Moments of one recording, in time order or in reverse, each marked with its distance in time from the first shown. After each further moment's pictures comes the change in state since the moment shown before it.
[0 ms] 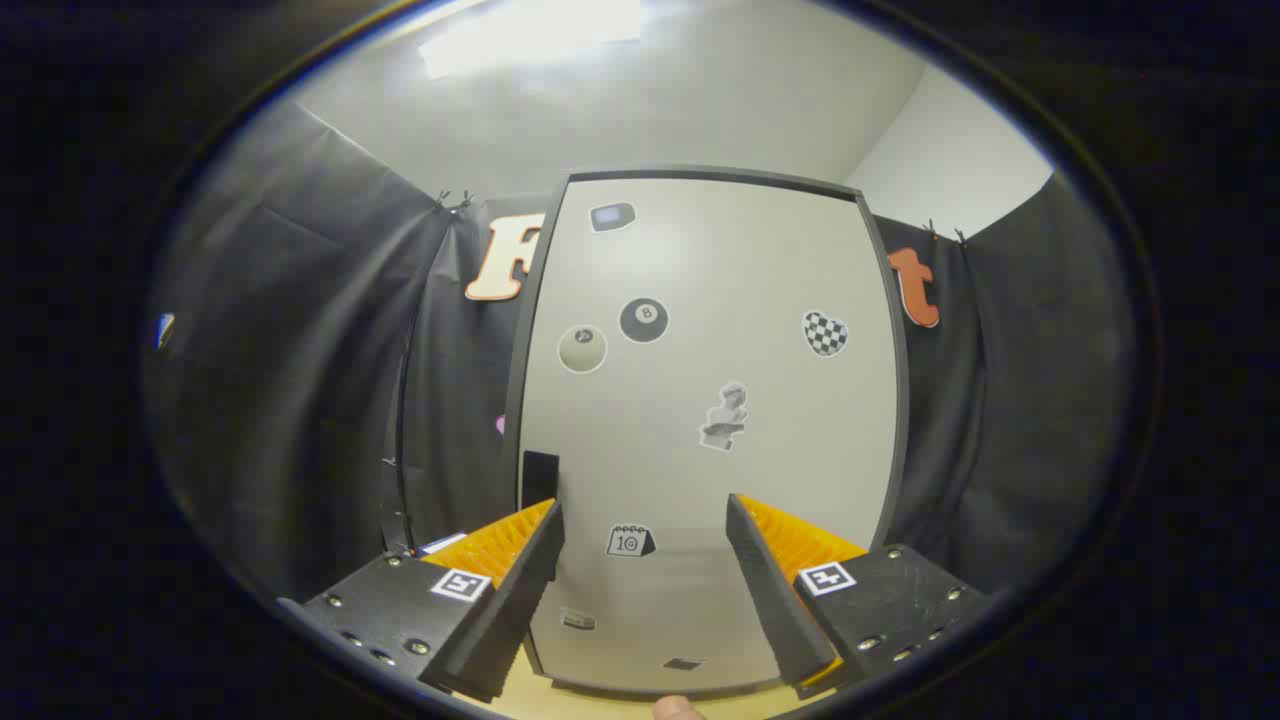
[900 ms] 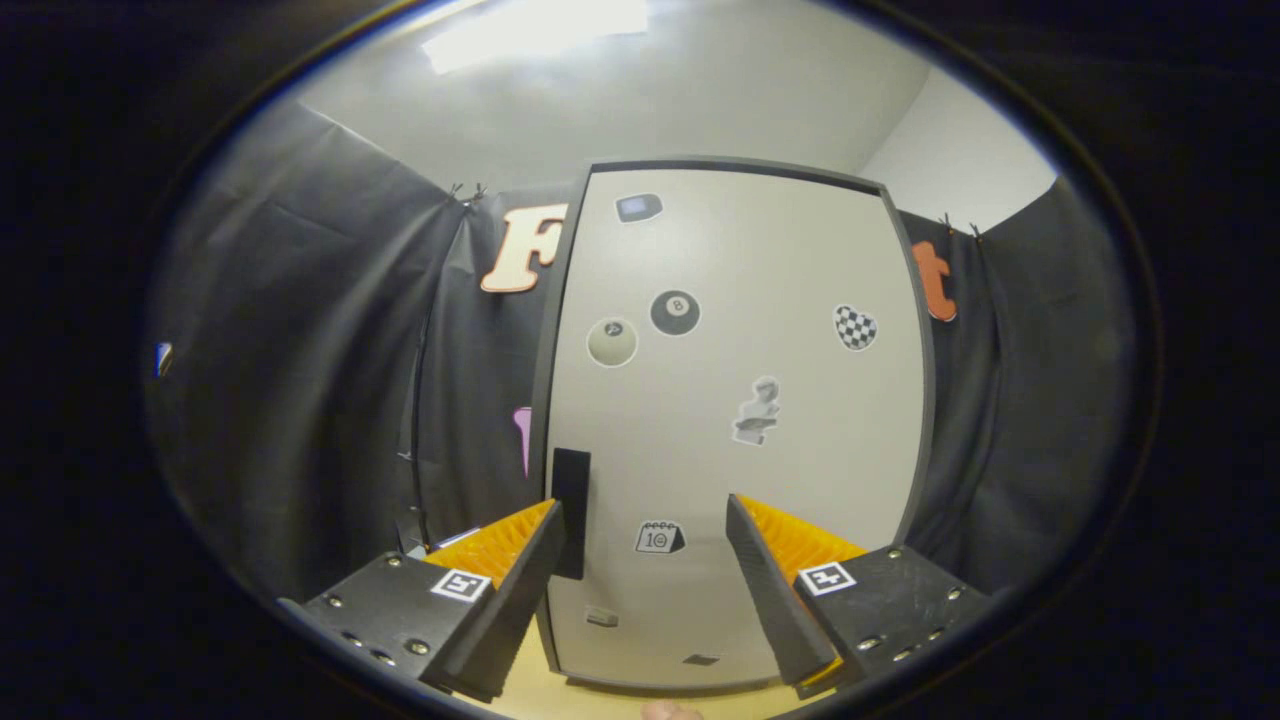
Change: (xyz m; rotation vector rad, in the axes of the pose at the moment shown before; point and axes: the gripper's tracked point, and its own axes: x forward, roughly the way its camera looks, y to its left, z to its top) arm 0.010 0.026 -0.006 0.000 0.040 0.045
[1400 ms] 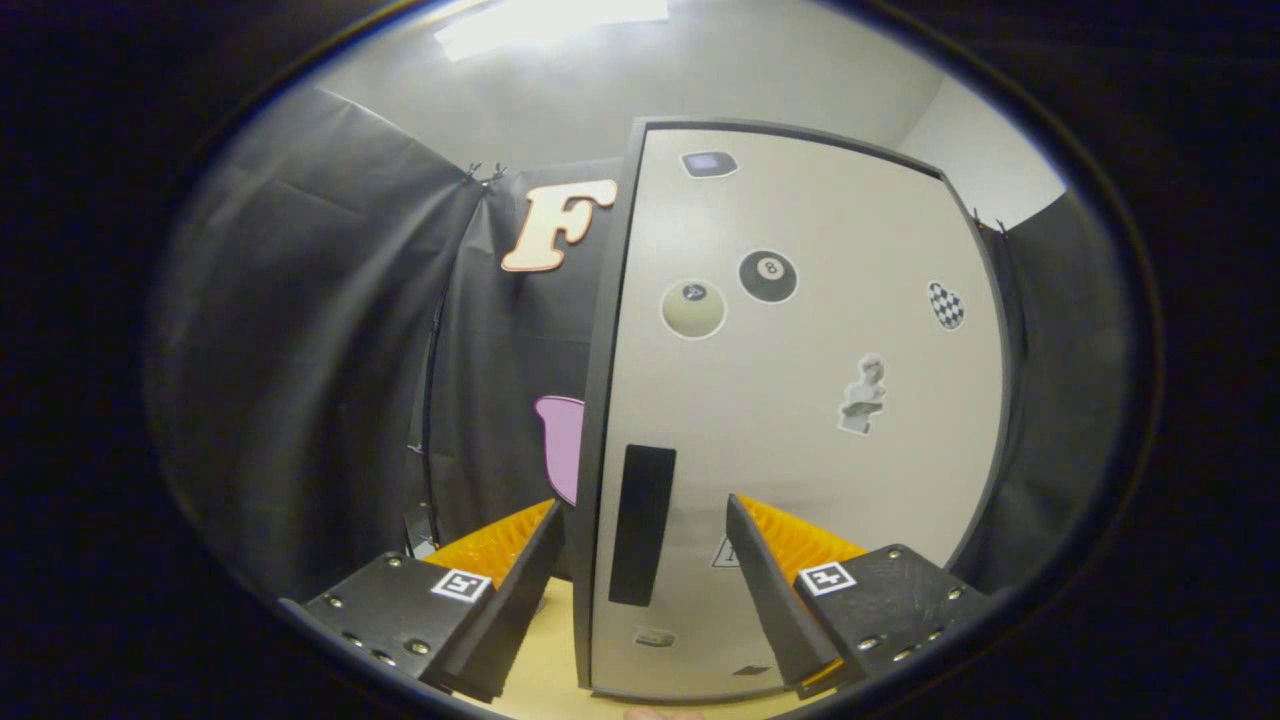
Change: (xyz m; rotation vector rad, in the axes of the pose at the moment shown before) arm 0.055 0.061 -0.024 -0.014 0.023 0.027
